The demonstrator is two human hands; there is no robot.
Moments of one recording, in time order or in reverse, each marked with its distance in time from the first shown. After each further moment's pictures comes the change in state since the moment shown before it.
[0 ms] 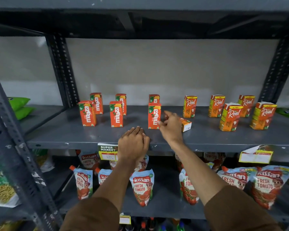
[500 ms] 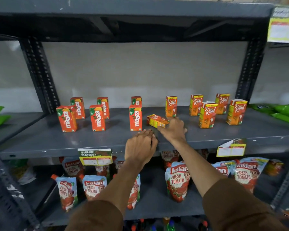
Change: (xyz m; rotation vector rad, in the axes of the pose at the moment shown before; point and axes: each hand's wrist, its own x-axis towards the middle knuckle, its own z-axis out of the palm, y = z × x) left_hand 0.001 0.079 0.002 -0.071 -0.004 0.147; right_hand 0.012 0.054 -0.053 -0.297 0.075 0.097
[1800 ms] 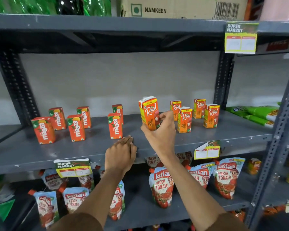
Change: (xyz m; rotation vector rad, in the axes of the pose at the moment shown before) left_hand -0.001 0.008 0.009 0.040 -0.014 -0.104; right_hand -0.049 -0.019 -0.068 0.464 0.340 -0.204
